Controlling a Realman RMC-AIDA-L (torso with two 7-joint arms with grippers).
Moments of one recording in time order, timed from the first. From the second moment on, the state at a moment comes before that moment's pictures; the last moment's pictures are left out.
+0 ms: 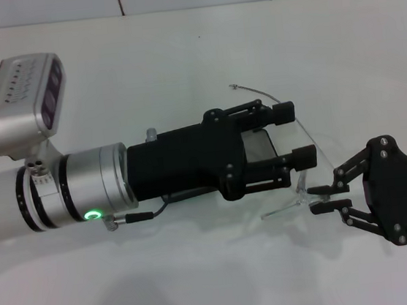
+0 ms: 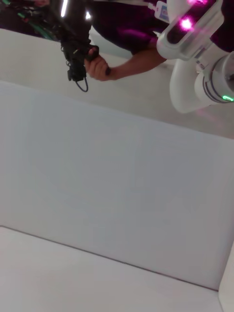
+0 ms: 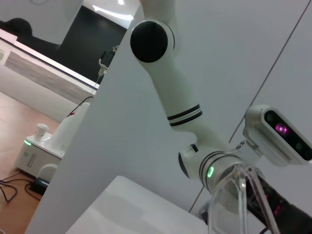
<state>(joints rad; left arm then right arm) -0.57 -2.09 1.42 0.40 1.17 1.62 -1.15 0.40 2.02 -1.12 -0.70 -1.59 -1.81 0.51</state>
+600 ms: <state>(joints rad) -0.58 -2.09 1.44 0.40 1.19 1.61 -1.16 0.39 2.02 -1.12 -0.71 -1.59 -1.82 0.50</state>
